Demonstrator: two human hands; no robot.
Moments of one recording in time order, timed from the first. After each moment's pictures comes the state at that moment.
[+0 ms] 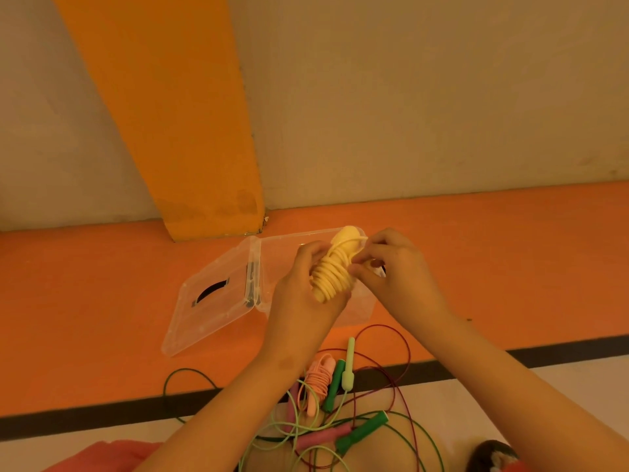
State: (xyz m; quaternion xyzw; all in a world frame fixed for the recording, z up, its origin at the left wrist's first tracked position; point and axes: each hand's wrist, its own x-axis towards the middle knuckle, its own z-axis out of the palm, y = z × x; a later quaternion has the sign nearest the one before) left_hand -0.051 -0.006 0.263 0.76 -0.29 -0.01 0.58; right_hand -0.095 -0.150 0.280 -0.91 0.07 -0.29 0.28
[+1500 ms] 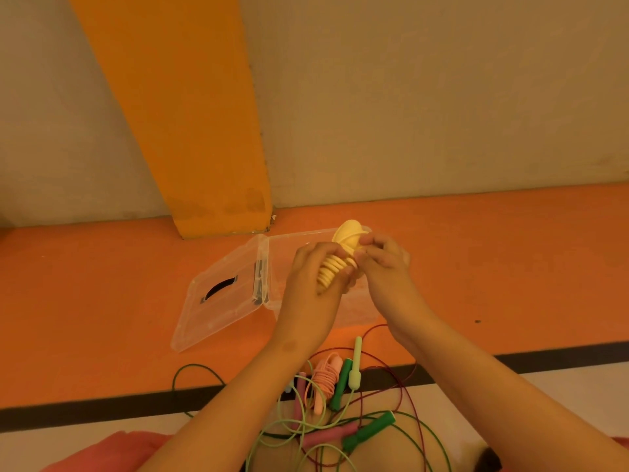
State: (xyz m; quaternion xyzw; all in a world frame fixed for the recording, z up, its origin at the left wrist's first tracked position) left_hand -0.036 -0.010 0.259 0.75 -0.30 0.01 0.59; right_hand -0.082 -0.115 0.279 -0.74 0.21 -0.23 0.59
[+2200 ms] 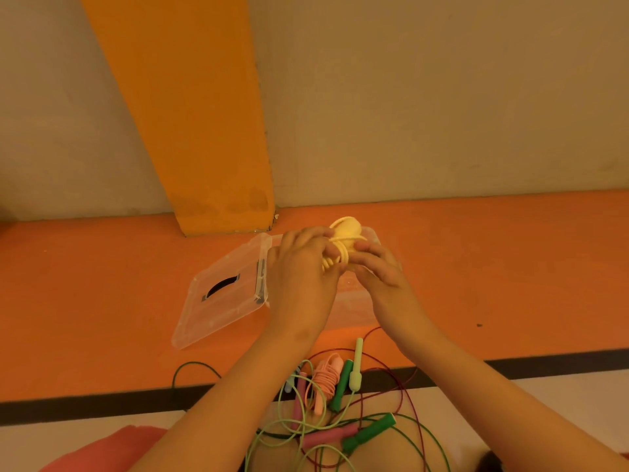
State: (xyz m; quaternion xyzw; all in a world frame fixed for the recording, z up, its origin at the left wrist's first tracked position) left_hand -0.023 -0.005 0.278 0.86 -0.30 0.17 0.37; right_hand -0.084 -0.114 0.260 -0.74 0.06 -0.23 0.63
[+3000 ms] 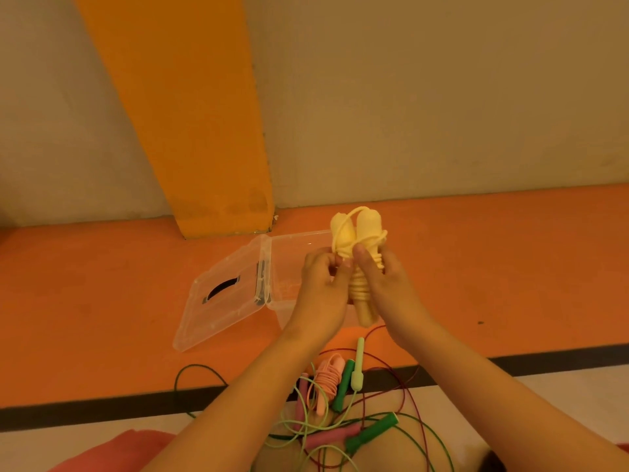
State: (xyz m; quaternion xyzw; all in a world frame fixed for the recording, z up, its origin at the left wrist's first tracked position) left_hand -0.035 -0.023 0.267 0.74 -0.20 -0.13 0.63; right_hand -0.076 -0.117 0.260 -0.69 0.19 -0.20 0.67
